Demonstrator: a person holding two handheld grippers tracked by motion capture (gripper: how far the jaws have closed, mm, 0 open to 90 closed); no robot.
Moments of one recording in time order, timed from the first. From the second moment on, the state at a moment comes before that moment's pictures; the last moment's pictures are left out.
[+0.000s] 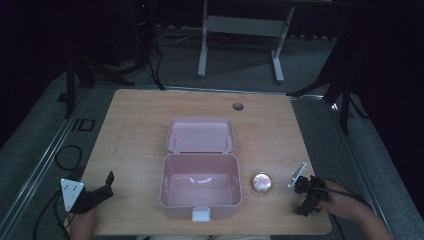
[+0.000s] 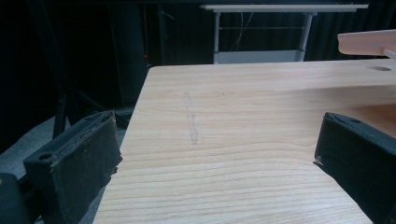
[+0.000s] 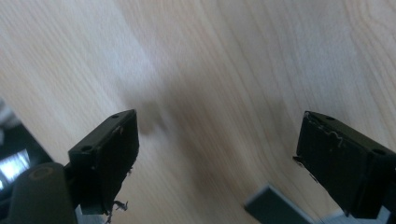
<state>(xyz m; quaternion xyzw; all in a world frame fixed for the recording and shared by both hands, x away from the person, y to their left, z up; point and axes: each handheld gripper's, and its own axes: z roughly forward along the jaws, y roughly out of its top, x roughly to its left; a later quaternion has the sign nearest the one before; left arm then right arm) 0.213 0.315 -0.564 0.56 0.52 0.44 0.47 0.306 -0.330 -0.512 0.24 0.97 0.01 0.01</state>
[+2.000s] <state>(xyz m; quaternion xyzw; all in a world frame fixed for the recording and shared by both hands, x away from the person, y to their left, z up) 0.212 0.316 -0.564 0.56 0.52 0.44 0.47 0.370 -0.205 -0.511 0.14 0.99 -0.04 -0.02</state>
